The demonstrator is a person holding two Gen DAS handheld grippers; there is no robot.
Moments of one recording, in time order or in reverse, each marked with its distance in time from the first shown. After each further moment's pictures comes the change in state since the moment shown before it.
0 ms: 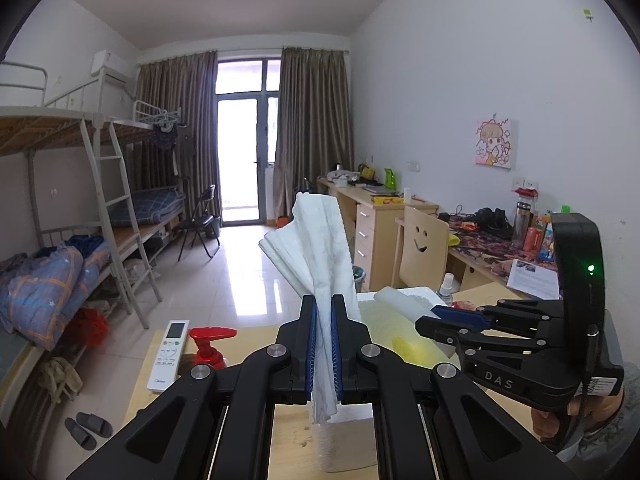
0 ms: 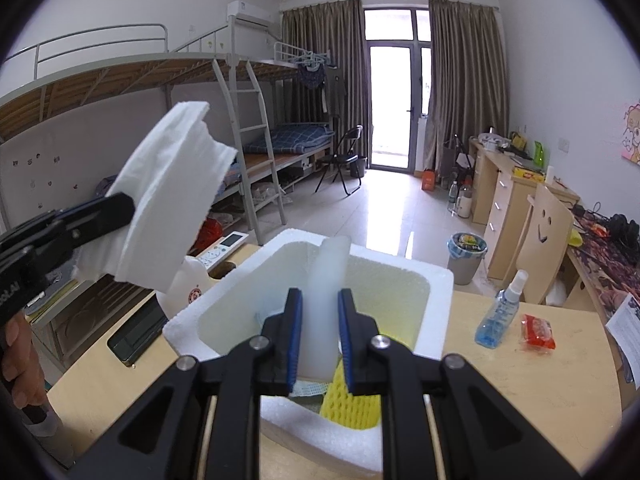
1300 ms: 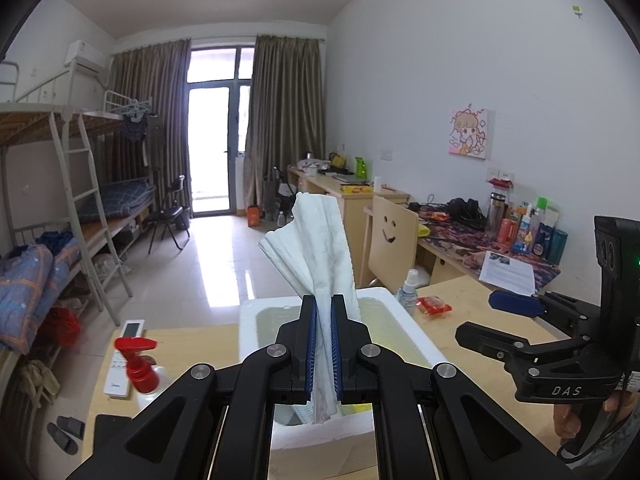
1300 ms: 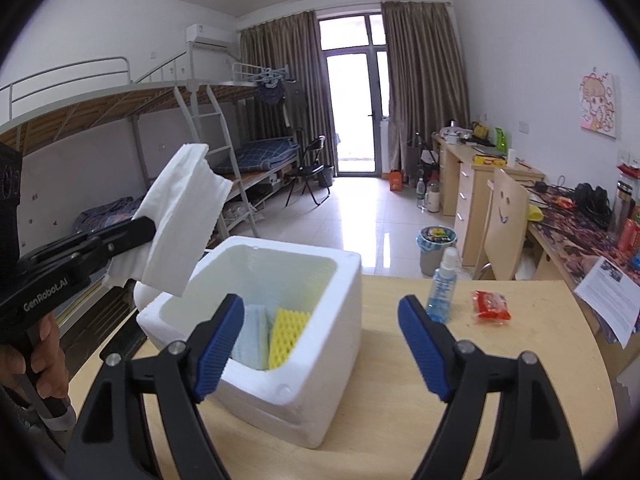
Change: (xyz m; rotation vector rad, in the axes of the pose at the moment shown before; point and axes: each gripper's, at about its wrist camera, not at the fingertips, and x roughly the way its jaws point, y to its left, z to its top) left arm 0.029 -0.032 0.004 0.013 0.045 -0.115; right arm -0.053 -0.052 -0.020 0.123 -0.053 -0.092
